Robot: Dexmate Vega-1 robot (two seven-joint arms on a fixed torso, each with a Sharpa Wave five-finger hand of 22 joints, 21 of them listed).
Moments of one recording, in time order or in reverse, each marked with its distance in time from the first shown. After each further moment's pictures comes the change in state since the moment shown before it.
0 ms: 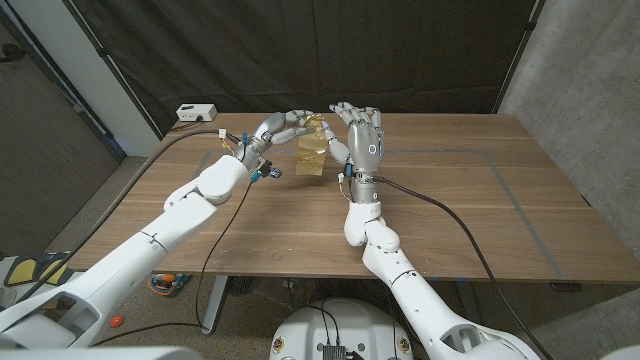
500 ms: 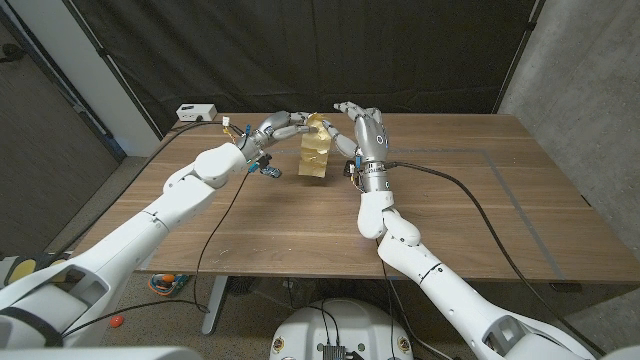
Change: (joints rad) left arm -0.131 -0.002 0.044 0.128 -0.081 0.004 -0.213; left_hand -0.017 0.017 -0.025 0.027 0.037 -0.028 -0.024 0.000 0.054 0.000 0.000 0.000 0.018 -0.026 0.001 -0.010 0.007 0.000 0.000 0.012 0.000; right arm 0.046 -0.277 -0.185 -0.213 0.479 -0.108 0.264; right_hand -0.043 -0.002 -0.006 0.008 0.043 0.039 0.031 0.002 -0.005 -0.029 0.006 -0.003 0.000 -0.067 0.004 -0.016 0.003 0.003 -0.003 -0.022 -0.004
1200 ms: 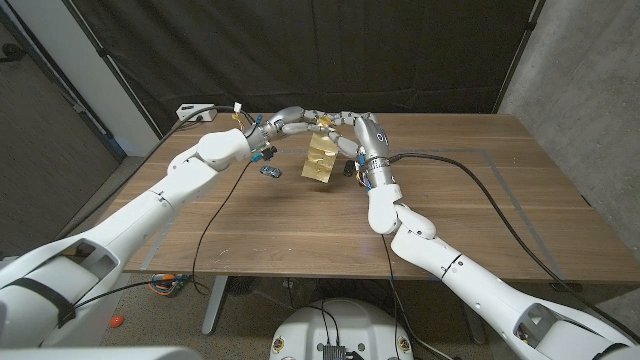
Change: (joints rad) left arm -0.156 -0.007 0.090 0.095 0.001 -0.042 -0.163; left_hand -0.004 0.004 0.000 0.000 0.017 0.013 0.013 0.000 0.019 -0.015 0.014 -0.004 0.014 -0.026 0.008 -0.008 0.000 -0.008 -0.008 0.004 0.000; right arm 0.055 -0.152 -0.103 -0.082 0.304 -0.033 0.148; right_hand 0.121 0.042 0.069 -0.063 0.100 0.383 -0.016 0.079 -0.012 0.169 -0.075 0.052 -0.003 0.092 -0.004 0.024 0.002 0.038 -0.038 -0.011 0.000
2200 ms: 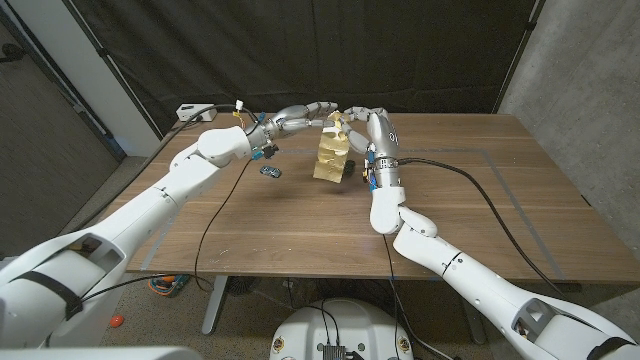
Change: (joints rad) left arm 0.012 -0.027 -0.018 0.032 -0.032 -0.065 -0.026; left_hand -0.180 -0.156 -0.196 0.067 0.015 -0.820 -0.139 -0.395 -0.164 -0.359 0.152 -0.096 0.065 -0.151 0.094 -0.048 0.014 -0.085 0.055 -0.055 -0.001; right arm 0.010 0.013 0.013 0.051 0.068 0.086 -0.167; right_hand 0.119 0.040 0.084 -0.037 -0.036 0.131 0.058 0.037 0.016 0.107 -0.009 0.019 0.003 0.034 -0.006 -0.007 -0.005 0.016 -0.035 0.019 0.003
